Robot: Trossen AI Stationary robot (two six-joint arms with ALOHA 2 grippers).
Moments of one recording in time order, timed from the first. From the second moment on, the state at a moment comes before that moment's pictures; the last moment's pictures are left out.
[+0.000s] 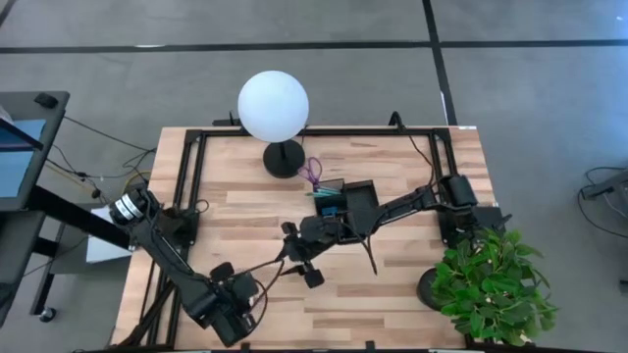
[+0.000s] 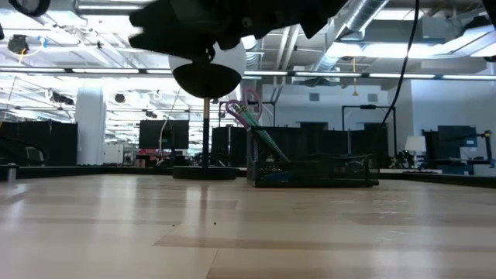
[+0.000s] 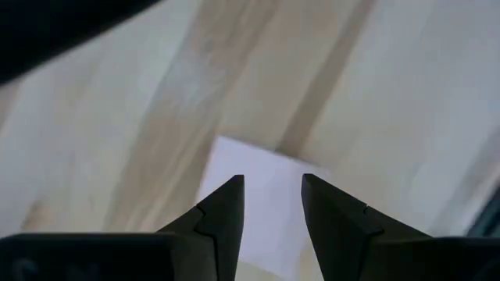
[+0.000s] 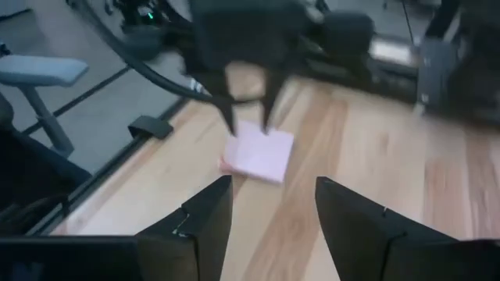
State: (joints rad) left arm -0.86 1.77 1.26 -0.99 -0.28 -1.36; right arm 0.21 2.03 1.40 0.17 -0.28 -0.16
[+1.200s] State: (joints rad) left arm -0.94 1.95 1.26 -0.93 -0.24 -1.58; right arm 0.20 2.03 1.40 0.05 -0.28 -0.16
